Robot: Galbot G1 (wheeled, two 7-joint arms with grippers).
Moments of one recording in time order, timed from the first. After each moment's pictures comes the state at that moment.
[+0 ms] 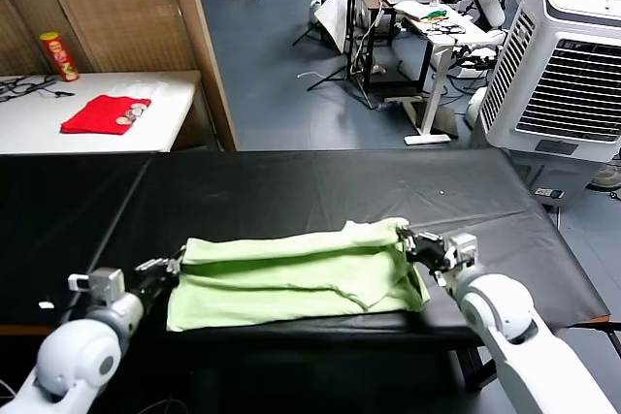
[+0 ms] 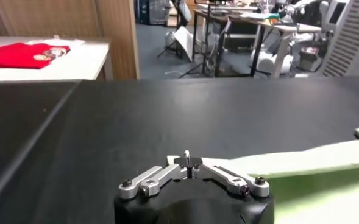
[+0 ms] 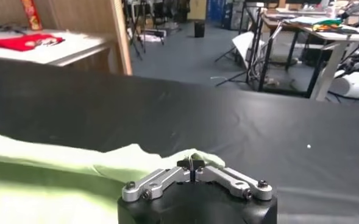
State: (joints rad) left arm 1.47 -0.94 -0.63 -2.10 -0.69 0.56 -0.14; right arm -1.13 0.98 0.33 1.92 0.51 -0.62 -0.01
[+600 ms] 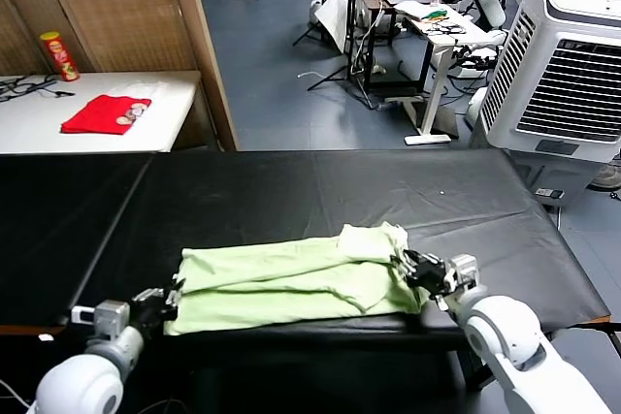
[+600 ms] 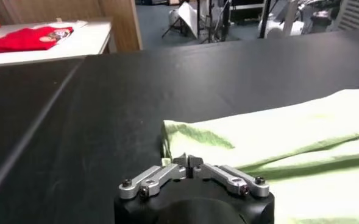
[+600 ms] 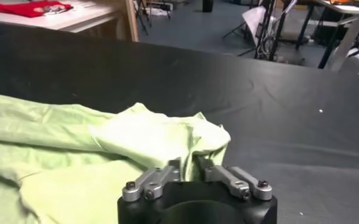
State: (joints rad) left arm 1.57 -0.96 -0.65 -2.13 -0.59 0.57 -0.16; right arm -1.20 0.96 0.42 2.00 0.58 -0.64 0.00
